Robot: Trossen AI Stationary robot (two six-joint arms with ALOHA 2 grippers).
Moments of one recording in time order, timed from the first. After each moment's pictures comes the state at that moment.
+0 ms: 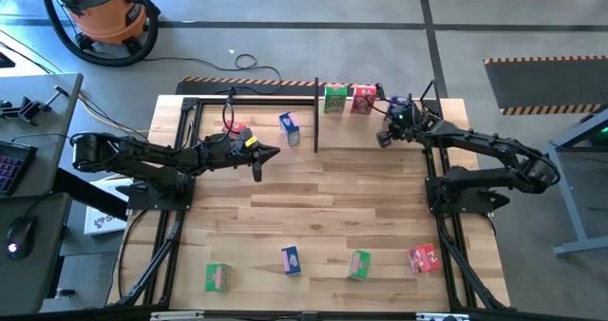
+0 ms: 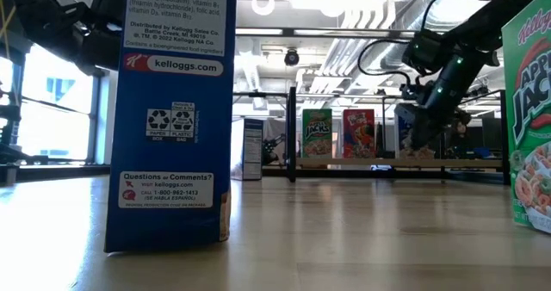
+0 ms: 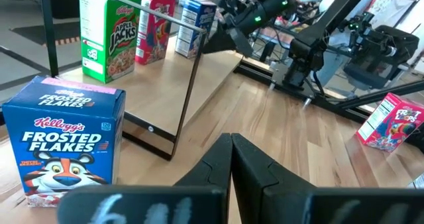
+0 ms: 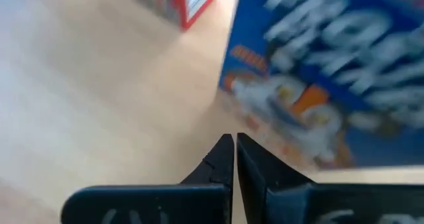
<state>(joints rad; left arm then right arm) 0.24 1.23 0.31 0.75 -0.04 -0.28 -0.77 1.15 0.52 -0.28 0.23 0.18</state>
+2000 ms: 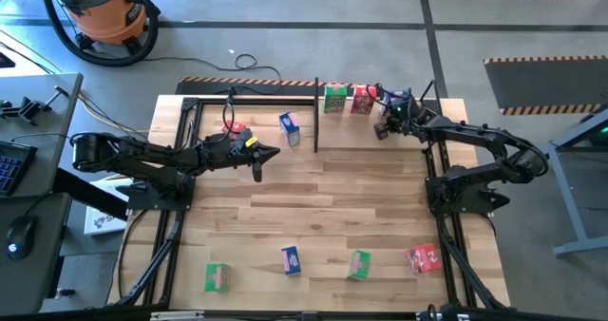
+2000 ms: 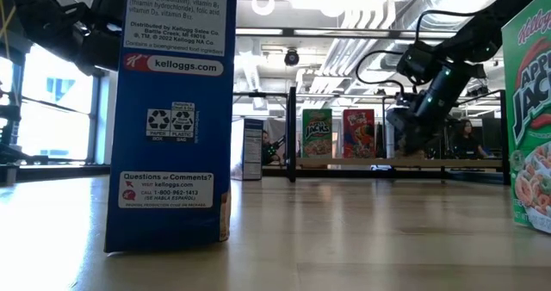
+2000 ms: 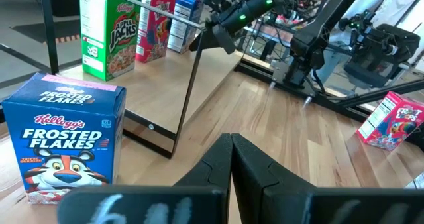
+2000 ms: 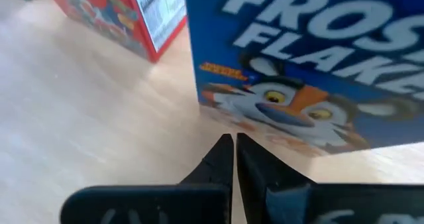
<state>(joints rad) 0.24 1.23 0.31 0.74 -0.04 -0.29 -0.86 1.28 0.54 -0.13 0.20 0.17</state>
